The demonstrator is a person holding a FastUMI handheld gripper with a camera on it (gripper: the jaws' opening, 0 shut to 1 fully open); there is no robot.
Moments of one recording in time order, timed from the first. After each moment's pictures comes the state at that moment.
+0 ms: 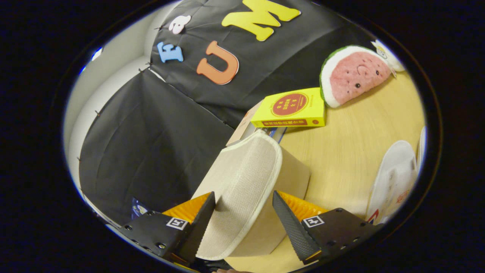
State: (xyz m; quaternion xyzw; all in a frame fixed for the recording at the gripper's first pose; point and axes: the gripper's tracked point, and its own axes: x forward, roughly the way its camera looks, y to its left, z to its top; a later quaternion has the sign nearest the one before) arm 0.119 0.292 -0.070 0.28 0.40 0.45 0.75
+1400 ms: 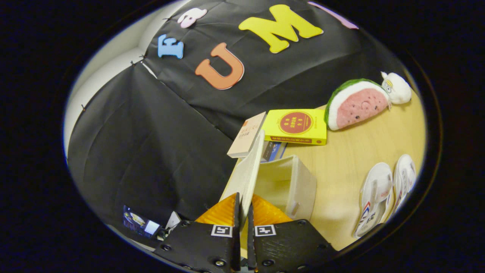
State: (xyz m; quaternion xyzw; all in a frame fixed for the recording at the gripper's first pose) arm 0.086 0.337 0.066 0.18 0.38 0.37 0.83
